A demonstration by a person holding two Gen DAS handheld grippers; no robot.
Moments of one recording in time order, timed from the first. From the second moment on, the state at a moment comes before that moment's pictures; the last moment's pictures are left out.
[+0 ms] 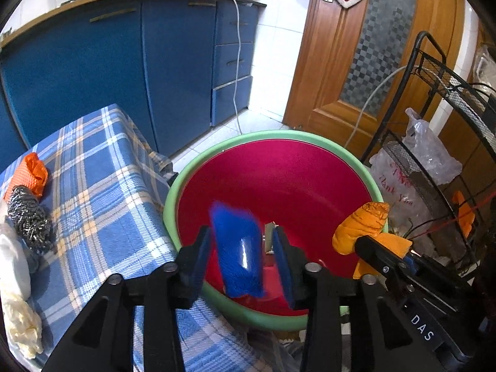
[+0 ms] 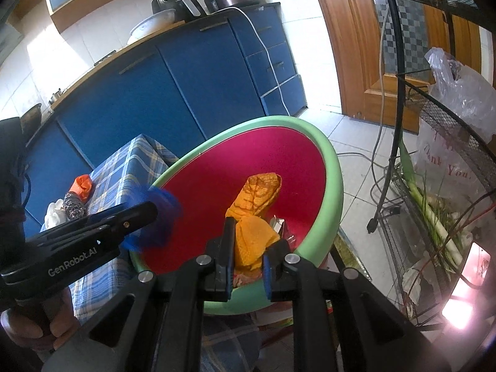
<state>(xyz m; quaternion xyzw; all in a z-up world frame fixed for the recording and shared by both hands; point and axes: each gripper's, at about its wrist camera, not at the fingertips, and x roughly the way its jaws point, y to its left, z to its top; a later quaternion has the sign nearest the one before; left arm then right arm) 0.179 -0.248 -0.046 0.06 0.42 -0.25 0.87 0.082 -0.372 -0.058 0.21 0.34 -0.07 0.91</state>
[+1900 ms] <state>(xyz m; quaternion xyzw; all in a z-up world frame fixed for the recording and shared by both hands) 0.131 -0.062 0.017 -0.03 0.36 -0.08 0.93 0.035 -0.277 0.011 0.16 0.30 -0.02 0.94</state>
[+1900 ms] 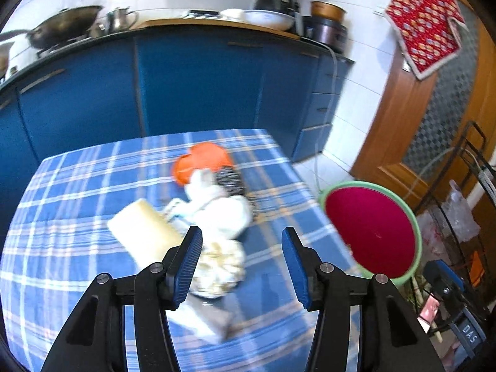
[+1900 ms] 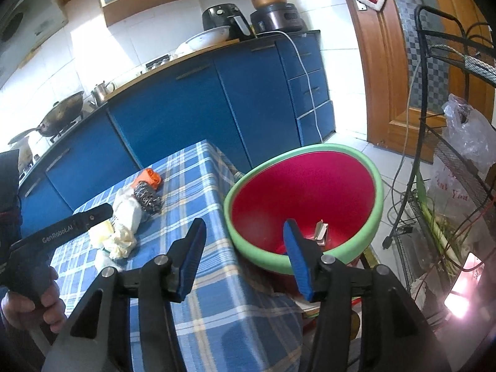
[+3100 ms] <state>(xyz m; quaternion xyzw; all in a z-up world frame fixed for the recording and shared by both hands) 0.194 0.023 -0.041 -0.10 0.41 -0.04 0.90 0.071 -0.224 -0.023 0.13 0.37 0.00 0.92</state>
